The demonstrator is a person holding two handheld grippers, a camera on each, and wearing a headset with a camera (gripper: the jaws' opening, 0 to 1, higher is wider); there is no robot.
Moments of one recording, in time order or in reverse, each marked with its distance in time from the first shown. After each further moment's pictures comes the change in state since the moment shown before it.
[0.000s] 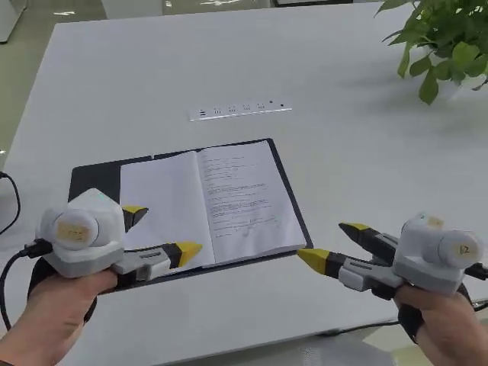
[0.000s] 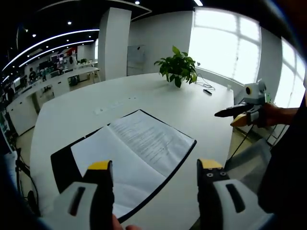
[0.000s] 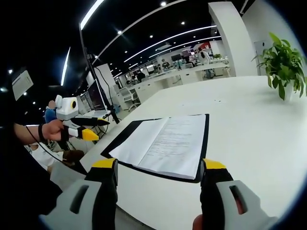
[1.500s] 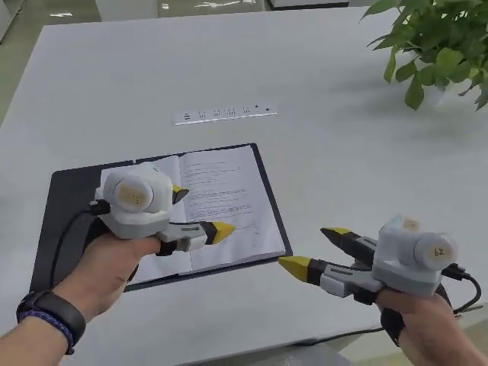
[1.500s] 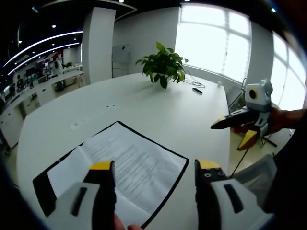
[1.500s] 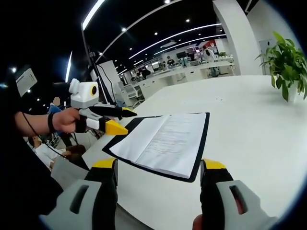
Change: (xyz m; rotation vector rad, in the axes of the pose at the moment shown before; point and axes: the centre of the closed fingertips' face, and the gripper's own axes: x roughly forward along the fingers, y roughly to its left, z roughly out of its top) left arm 0.096 -0.044 0.041 0.056 0.010 -0.106; right arm -0.005 -0.016 -0.002 -0.018 0.028 0.049
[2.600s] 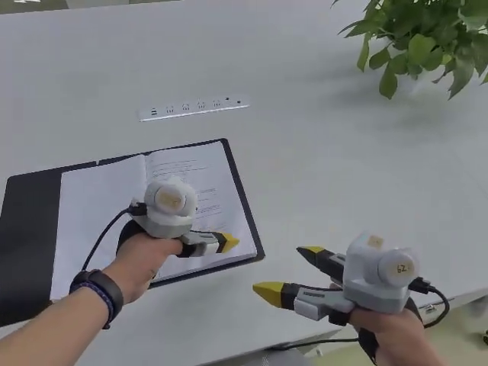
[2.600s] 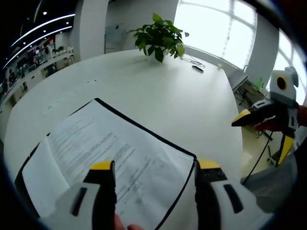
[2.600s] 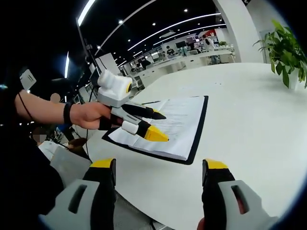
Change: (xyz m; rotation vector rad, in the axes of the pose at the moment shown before) left arm 0.108 -0.020 -0.054 -0.006 0.190 -0.051; right arm -0.001 -0.010 -0.040 0.030 0.100 0.018
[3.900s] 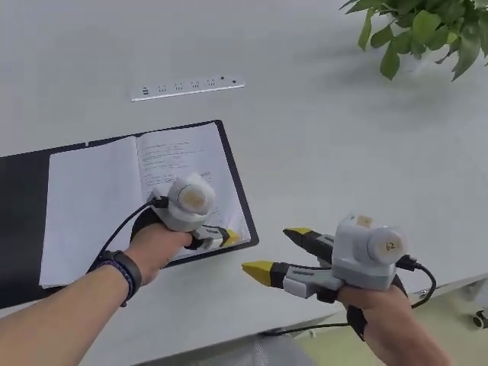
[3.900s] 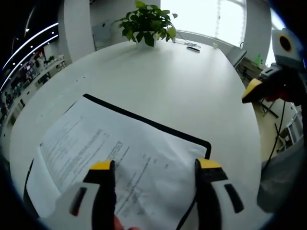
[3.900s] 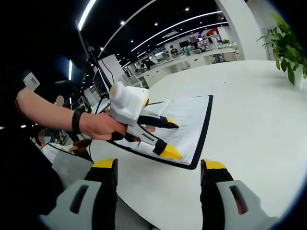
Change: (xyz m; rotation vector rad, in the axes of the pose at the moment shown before) left arm 0.036 0.006 -0.020 0.152 0.090 0.035; right arm 0.013 -0.002 0.005 0.014 -0.004 0.056
